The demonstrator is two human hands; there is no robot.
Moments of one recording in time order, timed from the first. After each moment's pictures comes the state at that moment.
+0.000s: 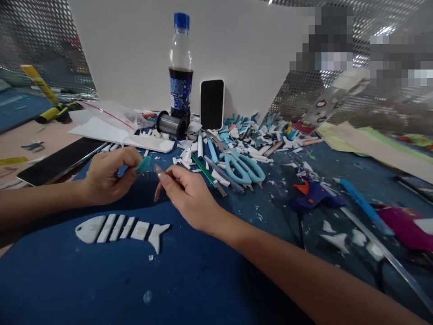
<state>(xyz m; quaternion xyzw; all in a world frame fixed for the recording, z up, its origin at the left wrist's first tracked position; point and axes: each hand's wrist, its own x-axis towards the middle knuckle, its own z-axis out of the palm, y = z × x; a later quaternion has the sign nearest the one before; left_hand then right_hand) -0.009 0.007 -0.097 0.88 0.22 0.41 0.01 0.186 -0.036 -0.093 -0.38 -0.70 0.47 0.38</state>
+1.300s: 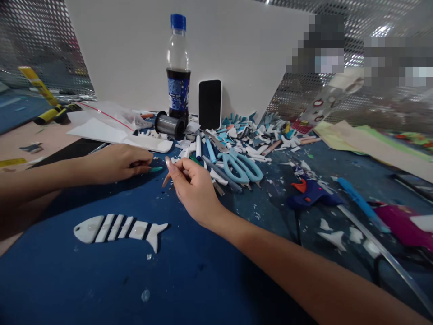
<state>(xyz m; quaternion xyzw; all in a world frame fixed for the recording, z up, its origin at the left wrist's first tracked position) -0.018 0.041 -0.083 0.93 0.35 0.06 0.00 0.184 -0.031 -0.093 -0.43 -0.62 0.47 0.46</state>
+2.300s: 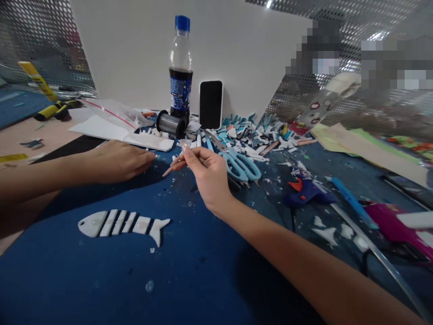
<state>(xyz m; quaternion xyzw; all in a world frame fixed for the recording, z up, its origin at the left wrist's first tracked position) -0.014 0.026 -0.070 0.93 0.34 -0.05 -0.14 0.193 -0.017 -0.089 -0.37 -0.58 0.44 0.58</state>
